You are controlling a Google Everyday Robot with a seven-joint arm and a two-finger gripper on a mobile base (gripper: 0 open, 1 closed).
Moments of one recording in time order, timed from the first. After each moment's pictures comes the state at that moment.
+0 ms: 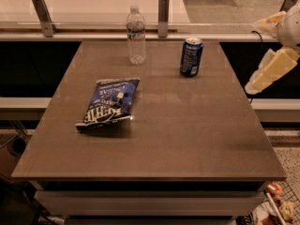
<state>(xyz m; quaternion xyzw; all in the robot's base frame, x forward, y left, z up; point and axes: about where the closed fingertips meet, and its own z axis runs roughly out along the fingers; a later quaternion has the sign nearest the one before) 0.538 -0.235 0.980 -0.58 0.74 0.03 0.34</state>
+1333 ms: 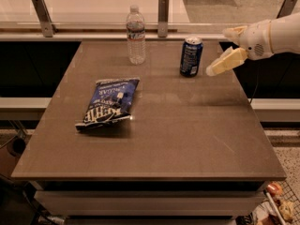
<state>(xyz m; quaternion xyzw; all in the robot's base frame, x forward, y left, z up) 0.667 -0.205 0.924 -0.48 0.72 0.18 0.46</state>
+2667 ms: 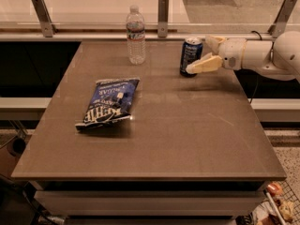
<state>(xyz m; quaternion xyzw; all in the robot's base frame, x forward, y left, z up) 0.731 -0.164 0.888 -0.42 0.66 0.27 0.57</state>
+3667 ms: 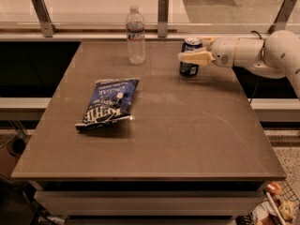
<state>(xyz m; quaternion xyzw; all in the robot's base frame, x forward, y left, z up) 0.741 -0.141 0.893 -0.42 0.64 0.29 0.58</state>
